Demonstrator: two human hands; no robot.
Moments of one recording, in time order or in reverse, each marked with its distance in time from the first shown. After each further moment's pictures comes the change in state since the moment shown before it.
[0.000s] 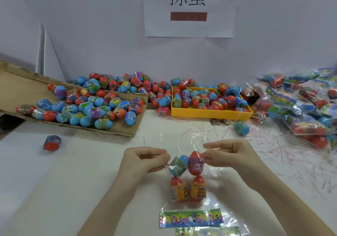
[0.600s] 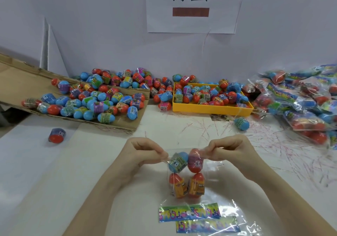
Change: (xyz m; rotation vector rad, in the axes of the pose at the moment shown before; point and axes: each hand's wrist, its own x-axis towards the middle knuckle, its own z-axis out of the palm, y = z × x) left_hand 0.006 0.002 -0.016 0.007 -0.247 0.042; right_hand 0.000 0.008 -0.003 -0.089 -0.151 -0.241
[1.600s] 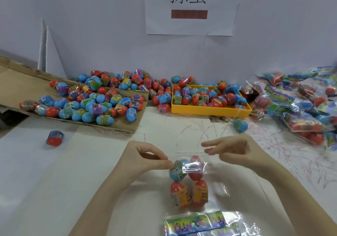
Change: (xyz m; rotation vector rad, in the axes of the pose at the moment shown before) left_hand -0.007 0.006 0.008 0.252 0.056 0.071; right_hand -0.002 -0.009 -0.019 -0.153 -0.116 0.019
